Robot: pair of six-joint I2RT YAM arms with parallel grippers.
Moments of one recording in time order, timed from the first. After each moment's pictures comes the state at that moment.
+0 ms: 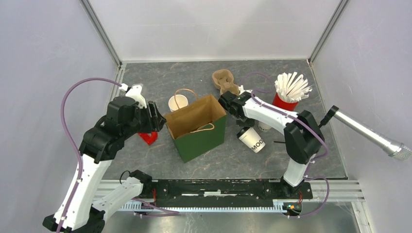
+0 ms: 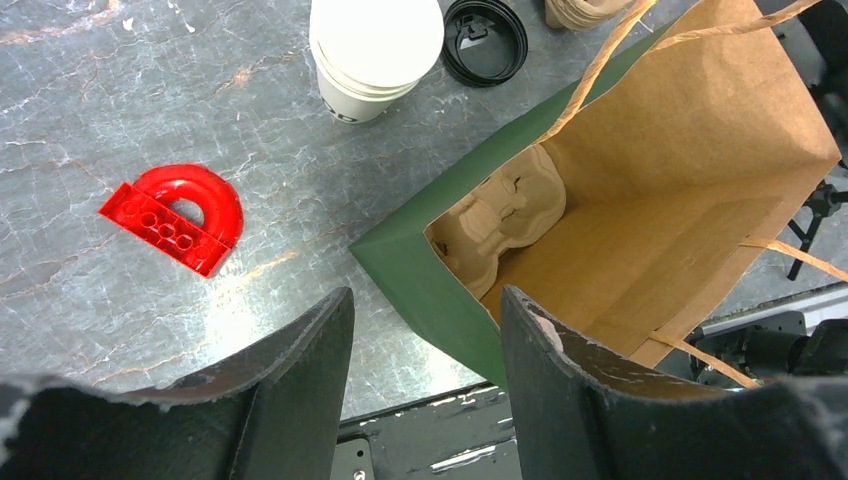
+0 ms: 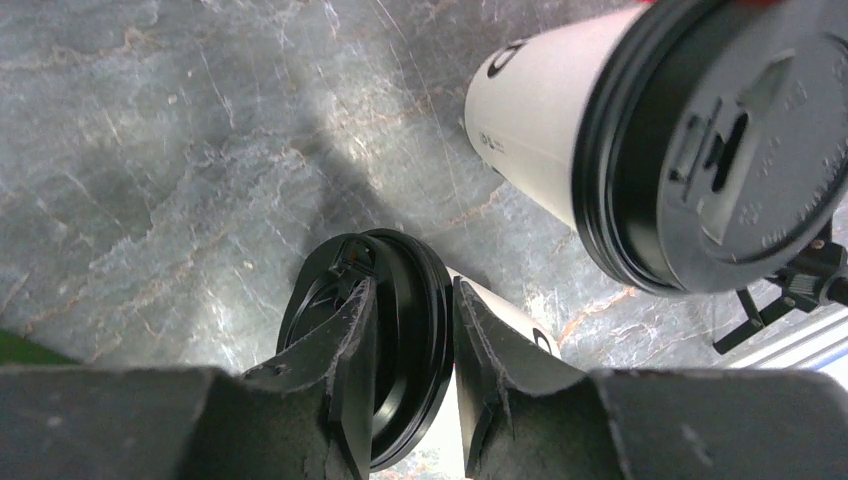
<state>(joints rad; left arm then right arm) -0.43 0.82 1.27 -1.07 -0.05 -0.40 0.71 1.81 1.36 -1.06 0.60 0.84</state>
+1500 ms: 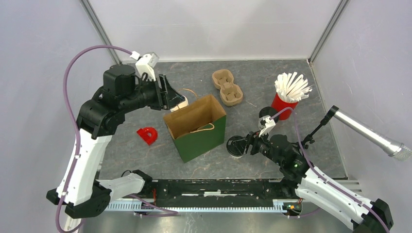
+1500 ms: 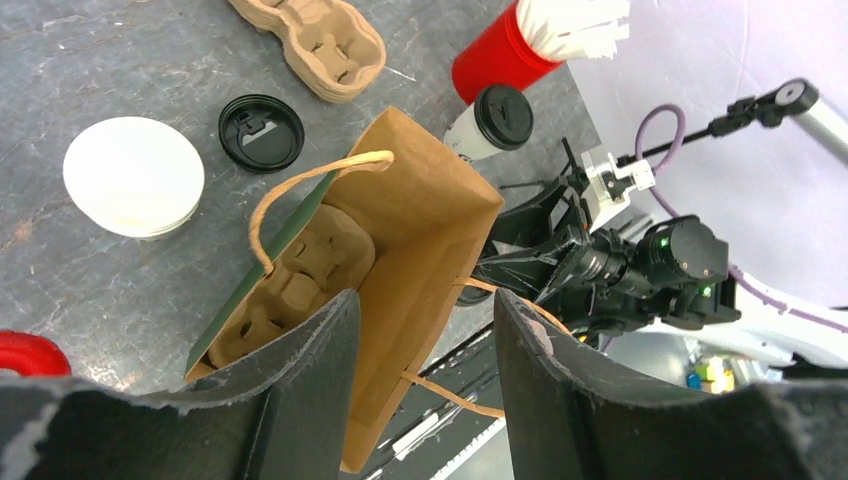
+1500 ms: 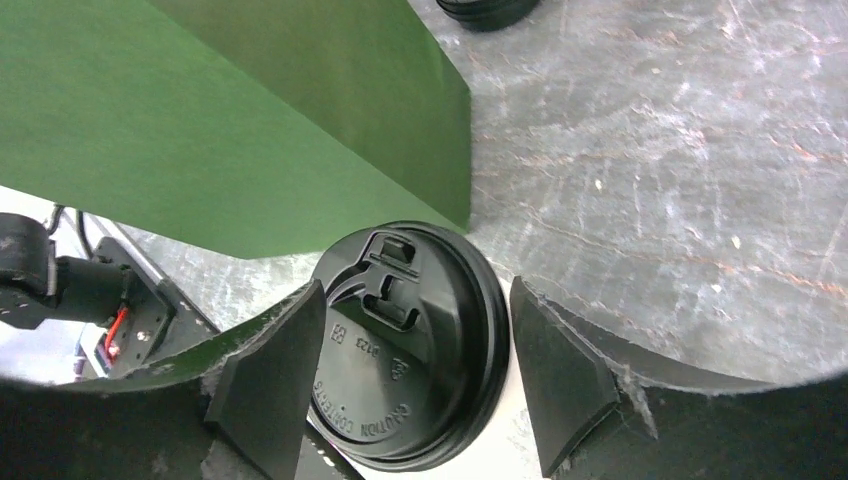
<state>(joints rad) -0.47 1.10 1.71 -1.04 0.26 -0.45 0.77 0.56 0.25 0.03 0.00 0.55</state>
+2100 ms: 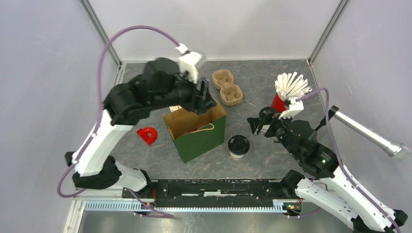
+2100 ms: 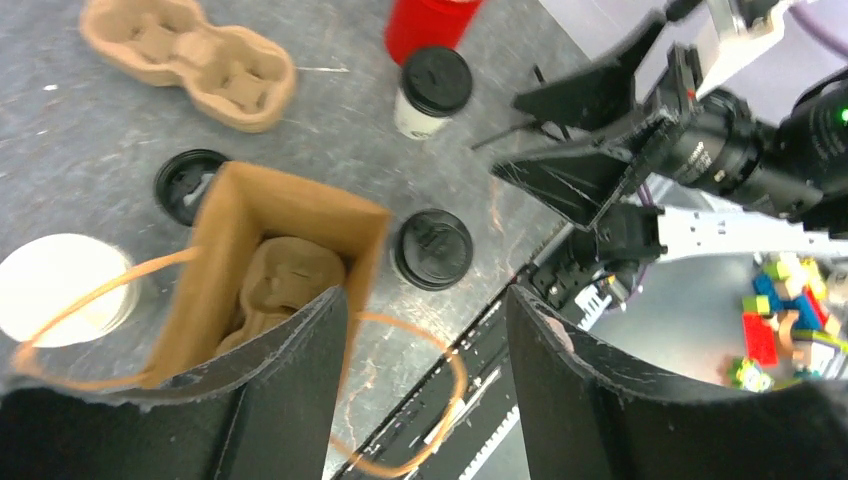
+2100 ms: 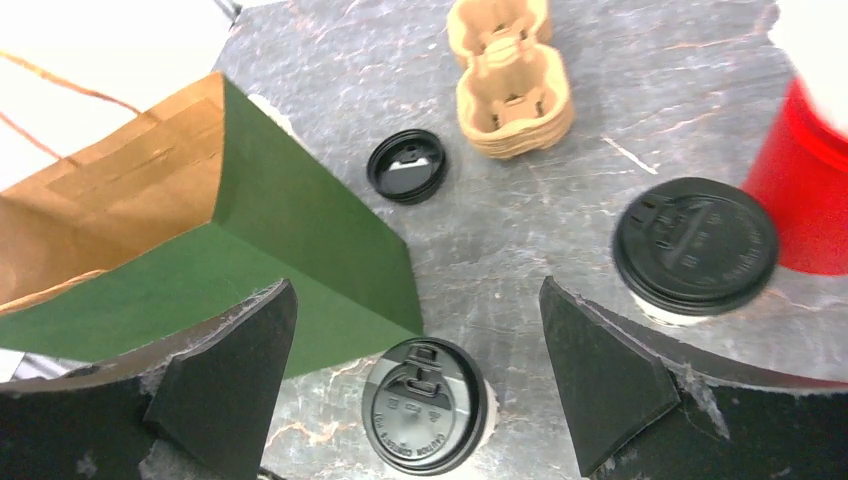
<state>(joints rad) -0.89 1.37 2.07 -1.14 0.00 -0.34 0.77 0.61 0.80 -0.45 0.32 0.49</state>
